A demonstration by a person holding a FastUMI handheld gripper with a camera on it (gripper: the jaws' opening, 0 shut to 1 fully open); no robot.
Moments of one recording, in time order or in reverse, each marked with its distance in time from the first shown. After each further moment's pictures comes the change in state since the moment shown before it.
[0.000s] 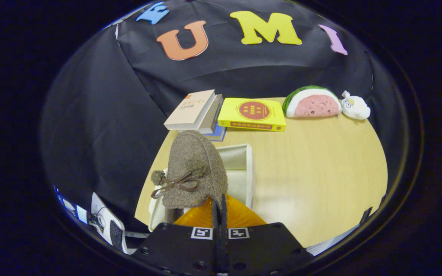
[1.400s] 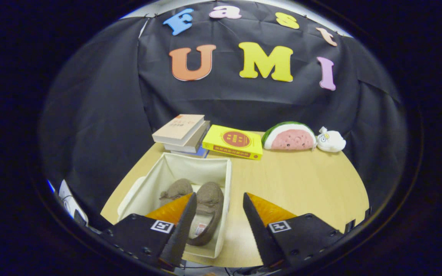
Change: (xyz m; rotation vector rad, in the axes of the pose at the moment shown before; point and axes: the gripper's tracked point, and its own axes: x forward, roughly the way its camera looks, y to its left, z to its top) arm -0.052 -0.028 -0.002 -0.167 -0.380 -0.169
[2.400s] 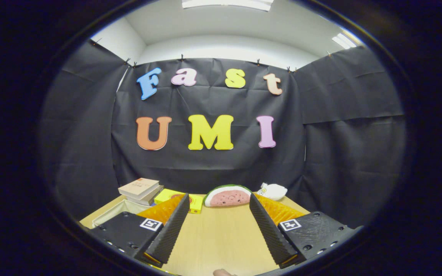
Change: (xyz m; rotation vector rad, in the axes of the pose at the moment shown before) arm -0.143 -0.187 0.048 0.091 -0.534 -0.241
